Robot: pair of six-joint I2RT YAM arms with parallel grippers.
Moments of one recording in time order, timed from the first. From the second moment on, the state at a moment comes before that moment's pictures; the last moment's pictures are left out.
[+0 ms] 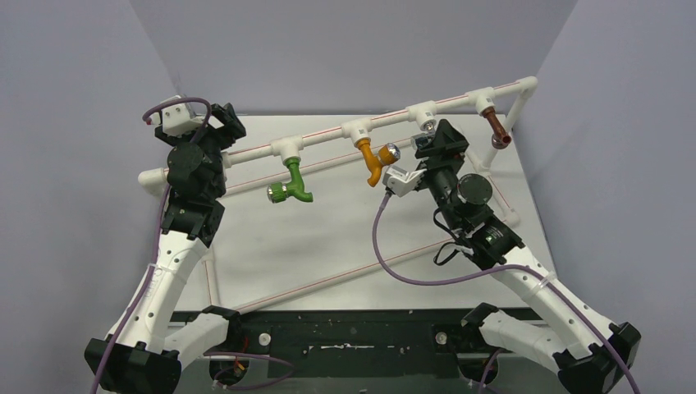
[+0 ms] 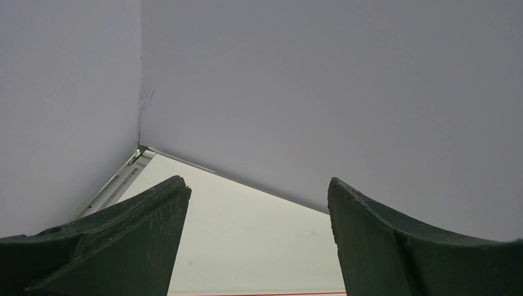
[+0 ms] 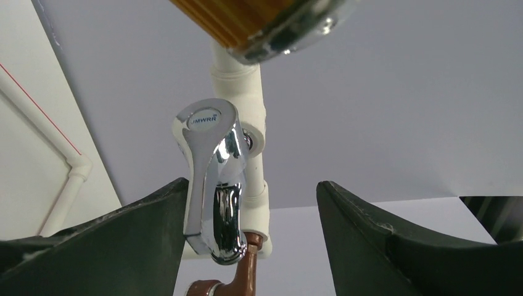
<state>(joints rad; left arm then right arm) -0.25 1.04 1.04 0.17 -0.48 -0.26 0.64 0.94 0.90 0.10 0.29 -1.53</state>
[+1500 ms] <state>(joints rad) -0.25 1.04 1.04 0.17 -0.47 -0.25 0.52 0.97 0.90 0.25 0.38 0.20</state>
